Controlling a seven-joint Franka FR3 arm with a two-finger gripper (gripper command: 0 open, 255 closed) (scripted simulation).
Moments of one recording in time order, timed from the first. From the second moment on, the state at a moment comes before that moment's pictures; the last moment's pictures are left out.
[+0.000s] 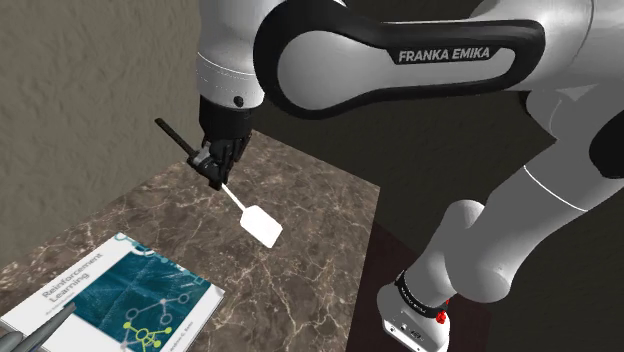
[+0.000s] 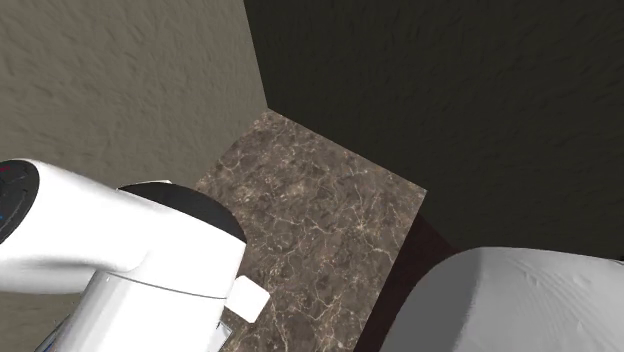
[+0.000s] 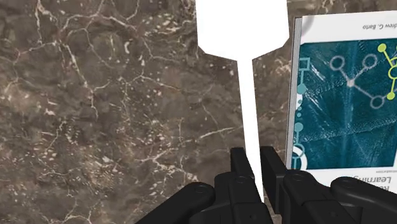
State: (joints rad) arm 0.33 -0.10 0.38 -1.94 0.01 1.91 0.34
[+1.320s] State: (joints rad) arm 0.57 0.09 0.65 -1.75 -0.11 1.86 0.88
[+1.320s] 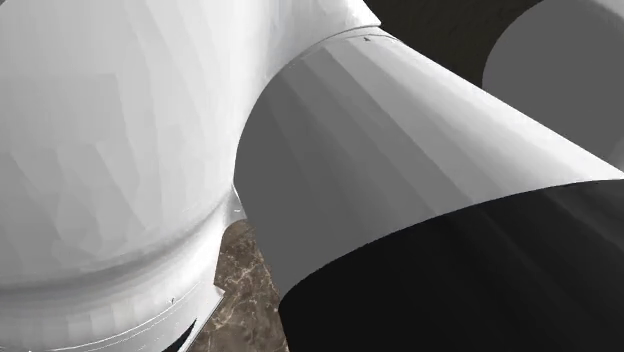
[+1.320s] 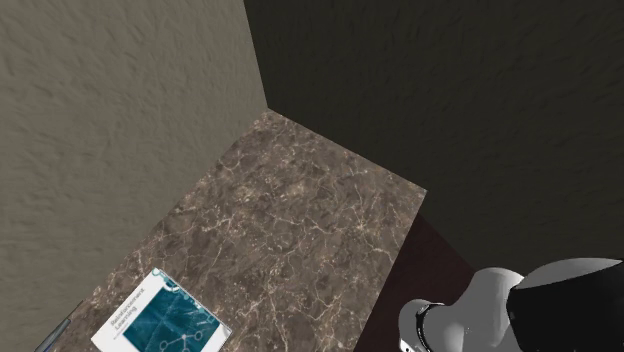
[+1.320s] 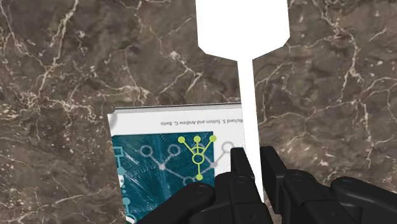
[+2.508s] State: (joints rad) arm 0.68 0.25 0.69 -1.73 -0.23 1.95 1.08
